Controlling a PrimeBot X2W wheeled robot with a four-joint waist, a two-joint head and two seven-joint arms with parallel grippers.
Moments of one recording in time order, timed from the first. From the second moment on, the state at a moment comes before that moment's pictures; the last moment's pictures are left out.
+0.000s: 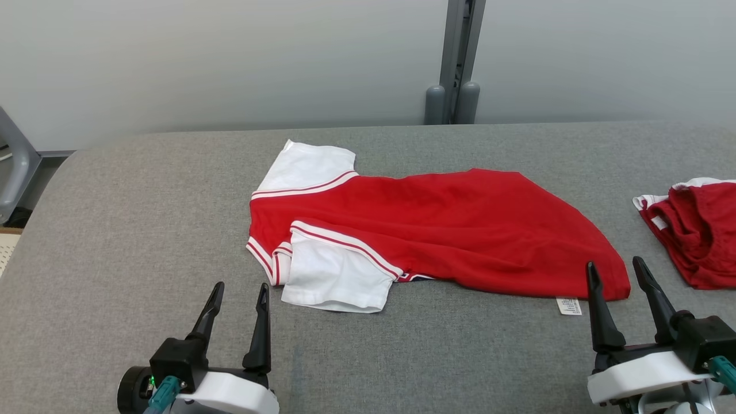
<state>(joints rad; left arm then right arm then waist) -0.03 0.05 -0.18 0.24 -0.24 0.05 -0.26 -0.05 -0.05 -0.03 0.19 0.11 0.13 -0.26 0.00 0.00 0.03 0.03</state>
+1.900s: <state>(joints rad) -0.45 0.05 -0.37 0.96 -0.55 0.00 -0.25 -0.11 -0.05 0.01 0.24 0.12 0.13 -0.26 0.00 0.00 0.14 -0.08</state>
